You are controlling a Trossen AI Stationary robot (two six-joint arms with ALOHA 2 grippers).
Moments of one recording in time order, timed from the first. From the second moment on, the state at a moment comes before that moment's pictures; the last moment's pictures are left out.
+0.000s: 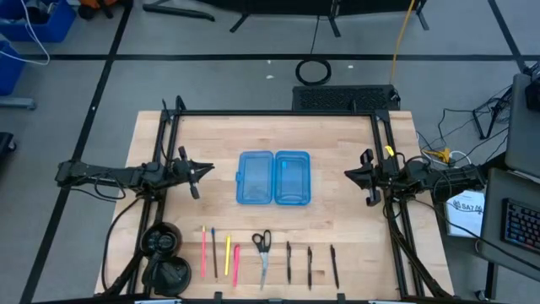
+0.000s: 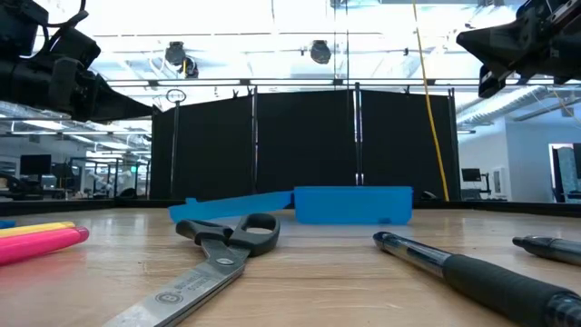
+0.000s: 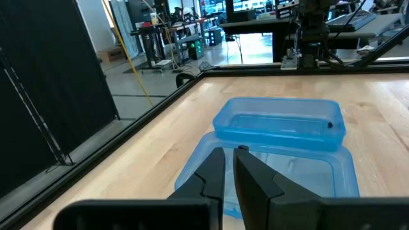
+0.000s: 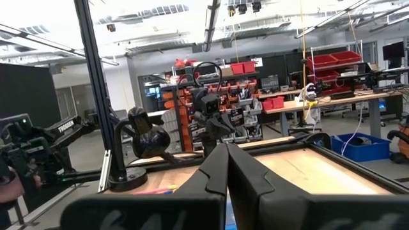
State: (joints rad) left arm -0.08 0.20 0.01 0.08 -0.44 0.07; right arm 0.14 0.00 0.01 0.24 0.18 0.12
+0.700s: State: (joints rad) left arm -0.08 0.20 0.01 0.08 -0.44 -0.27; right arm 0.14 0.00 0.01 0.27 0.18 0.12
